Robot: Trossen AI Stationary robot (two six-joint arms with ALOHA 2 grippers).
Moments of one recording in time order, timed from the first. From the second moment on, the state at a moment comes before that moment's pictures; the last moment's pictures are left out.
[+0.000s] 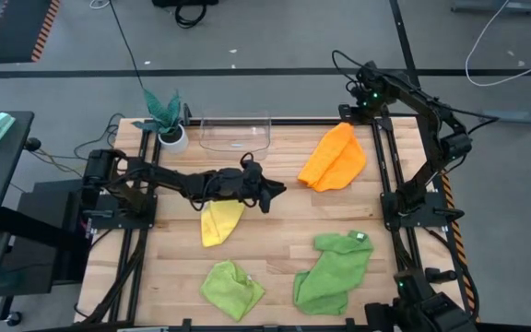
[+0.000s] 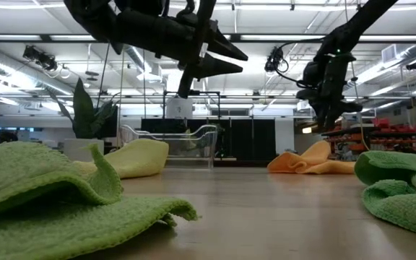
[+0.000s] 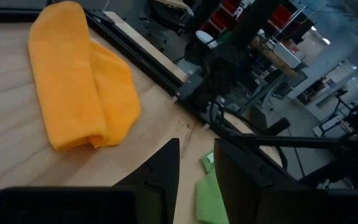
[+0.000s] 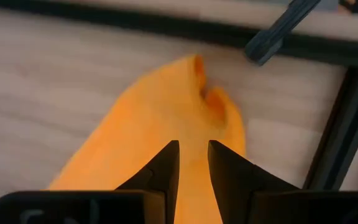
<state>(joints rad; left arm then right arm) -0.01 1.67 0.88 0.59 -0.19 -0.69 -1.20 1.62 1.29 -1.03 -0.20 0.26</state>
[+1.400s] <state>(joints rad) 0.01 1.67 0.88 0.59 -0.10 -0.82 -1.19 1.66 1.23 -0.91 -0.15 0.36</state>
